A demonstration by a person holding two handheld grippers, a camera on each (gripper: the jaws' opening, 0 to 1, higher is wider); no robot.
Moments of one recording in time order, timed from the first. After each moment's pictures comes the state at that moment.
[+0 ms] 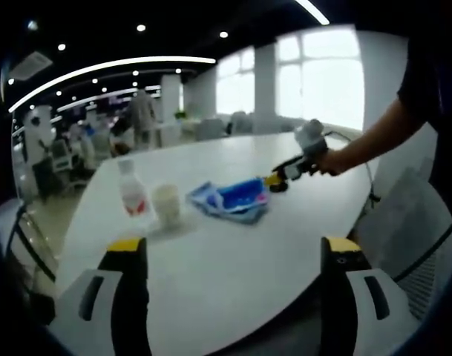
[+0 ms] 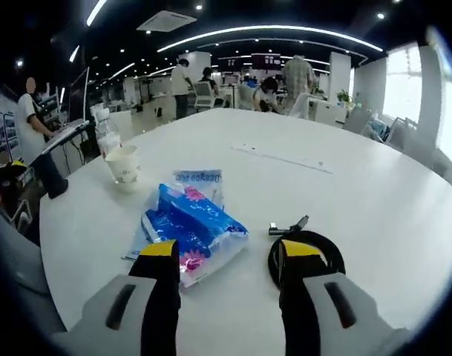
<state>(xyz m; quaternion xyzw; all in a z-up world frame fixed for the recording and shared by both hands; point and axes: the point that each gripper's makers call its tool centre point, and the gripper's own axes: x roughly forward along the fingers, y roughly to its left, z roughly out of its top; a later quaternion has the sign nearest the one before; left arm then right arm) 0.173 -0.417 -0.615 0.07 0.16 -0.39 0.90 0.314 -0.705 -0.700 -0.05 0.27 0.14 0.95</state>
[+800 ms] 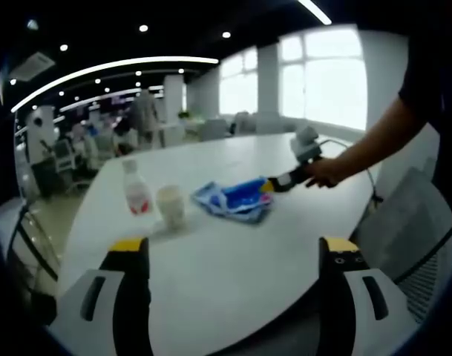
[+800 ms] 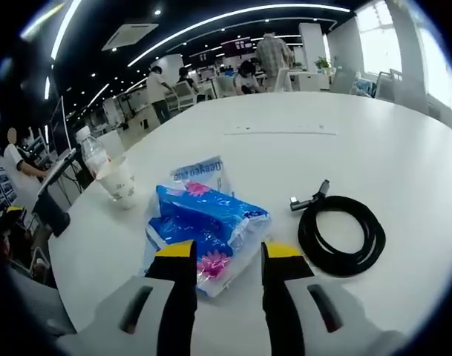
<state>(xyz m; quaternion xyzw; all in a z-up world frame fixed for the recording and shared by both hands) 0.175 -0.414 -0.616 0.07 0.16 -0.38 0.91 0.320 -0.690 -0.731 0.08 0.31 0.10 0.94</state>
